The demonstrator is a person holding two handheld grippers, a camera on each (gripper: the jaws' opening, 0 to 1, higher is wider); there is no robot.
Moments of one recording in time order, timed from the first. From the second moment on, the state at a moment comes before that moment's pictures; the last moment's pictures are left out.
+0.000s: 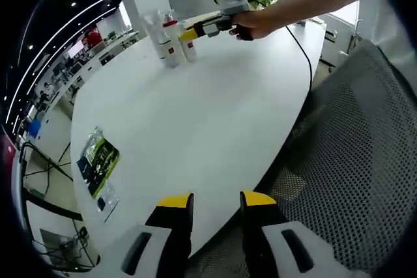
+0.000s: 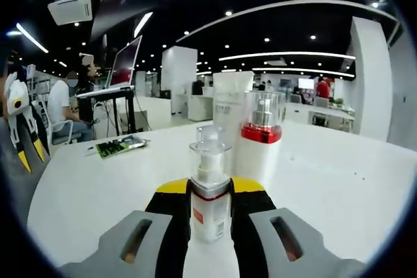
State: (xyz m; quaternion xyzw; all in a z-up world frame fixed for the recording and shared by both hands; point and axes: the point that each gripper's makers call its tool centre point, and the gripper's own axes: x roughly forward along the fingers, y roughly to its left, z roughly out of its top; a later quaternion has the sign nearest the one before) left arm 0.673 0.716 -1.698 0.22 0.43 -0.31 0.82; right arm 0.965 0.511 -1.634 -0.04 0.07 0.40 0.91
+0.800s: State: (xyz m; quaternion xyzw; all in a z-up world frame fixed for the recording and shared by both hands) left arm 0.673 0.719 -1.698 0.23 0.43 -0.31 0.82; right arm 0.959 0.500 -1.665 -0.03 0.15 0.36 0.92
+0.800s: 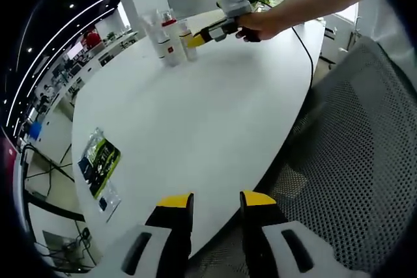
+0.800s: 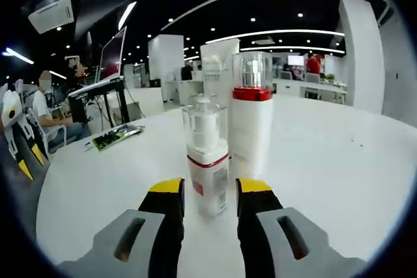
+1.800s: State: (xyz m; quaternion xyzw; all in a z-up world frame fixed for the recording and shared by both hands) left arm 0.672 0.718 -1.695 0.24 0.43 -0.31 0.82; right arm 0.981 0.500 -1.662 -0.05 0.18 0.36 0.92
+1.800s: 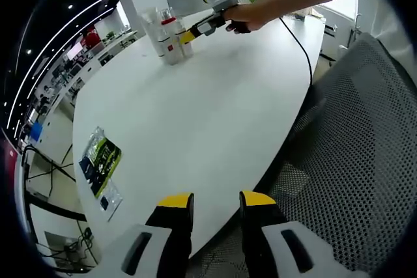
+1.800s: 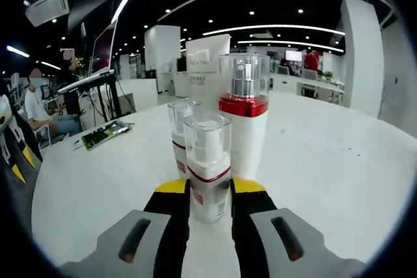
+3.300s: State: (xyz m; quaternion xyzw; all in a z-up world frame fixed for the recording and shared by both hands) left arm 0.673 0.720 -1.695 0.24 0.43 -0.30 0.82; right arm 0.959 0.480 -1.646 0.00 0.19 0.32 0.93
